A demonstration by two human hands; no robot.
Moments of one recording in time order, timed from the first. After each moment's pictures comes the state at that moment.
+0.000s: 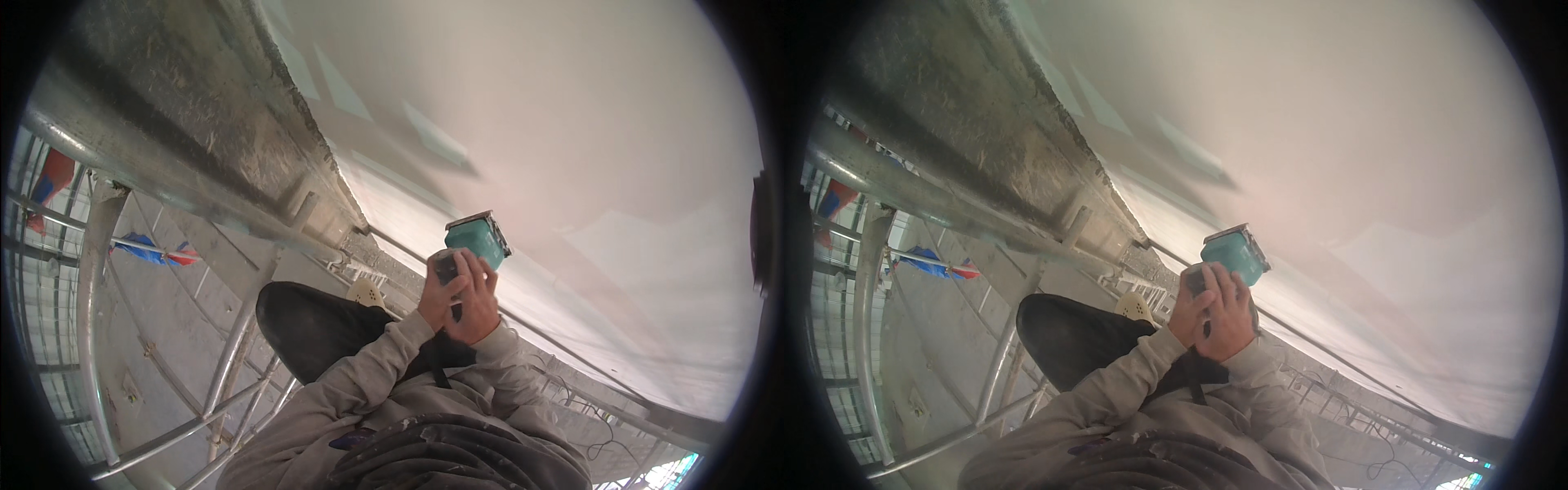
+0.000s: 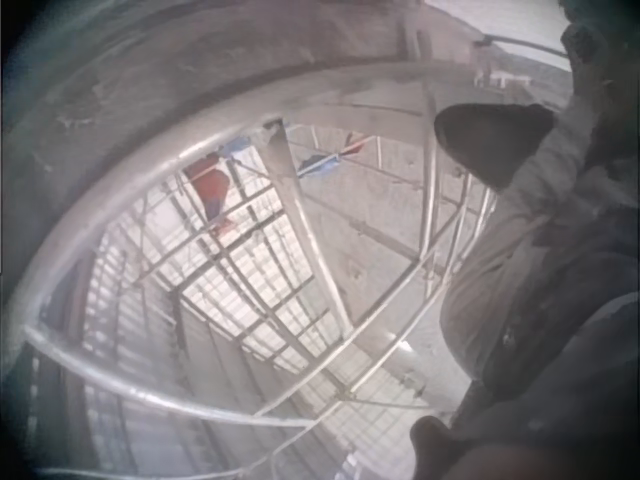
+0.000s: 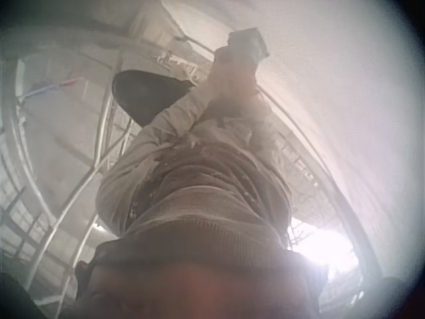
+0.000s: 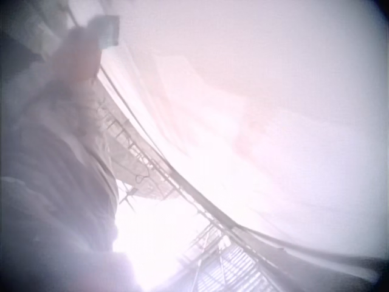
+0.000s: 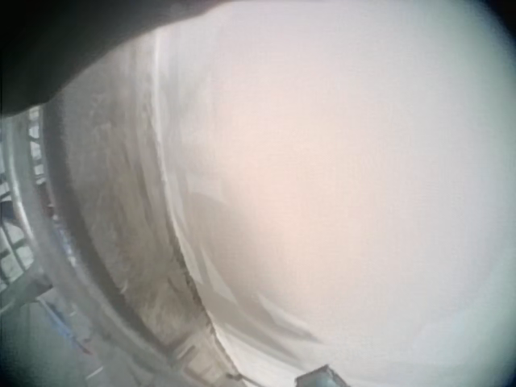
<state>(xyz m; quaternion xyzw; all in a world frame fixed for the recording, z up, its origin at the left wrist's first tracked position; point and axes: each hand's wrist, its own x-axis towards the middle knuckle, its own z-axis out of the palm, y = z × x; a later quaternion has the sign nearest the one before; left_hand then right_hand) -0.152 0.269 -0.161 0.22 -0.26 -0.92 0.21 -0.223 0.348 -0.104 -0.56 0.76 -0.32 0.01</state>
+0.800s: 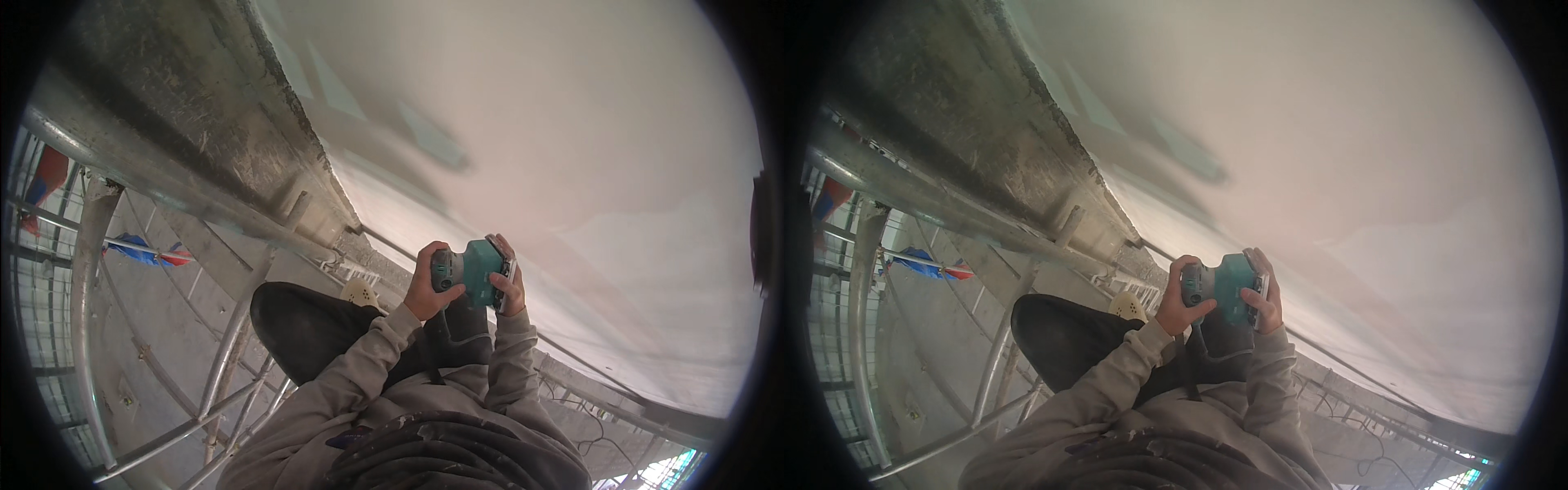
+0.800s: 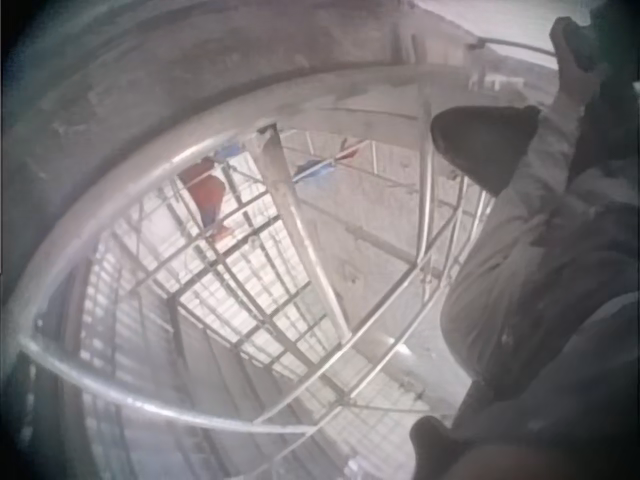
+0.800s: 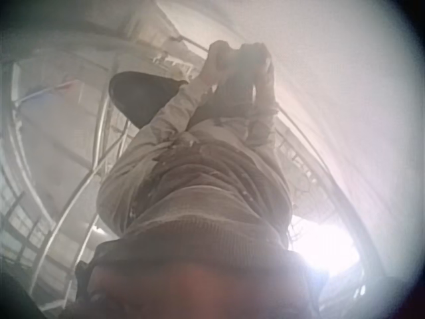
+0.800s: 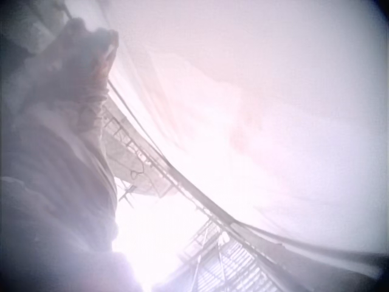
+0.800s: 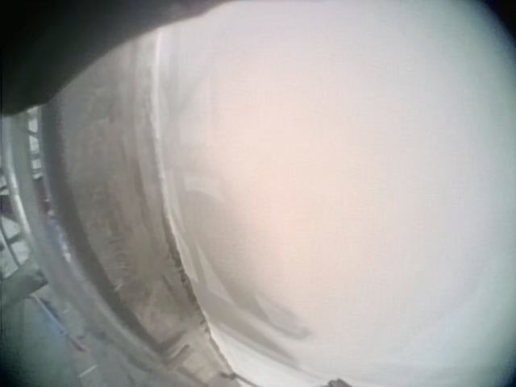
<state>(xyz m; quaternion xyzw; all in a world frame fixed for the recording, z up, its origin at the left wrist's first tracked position) -0.149 0.247 -0.175 0.16 -0.66 -0.67 0.30 -0.287 0.377 -0.151 -0.21 0.54 -0.73 0.37</state>
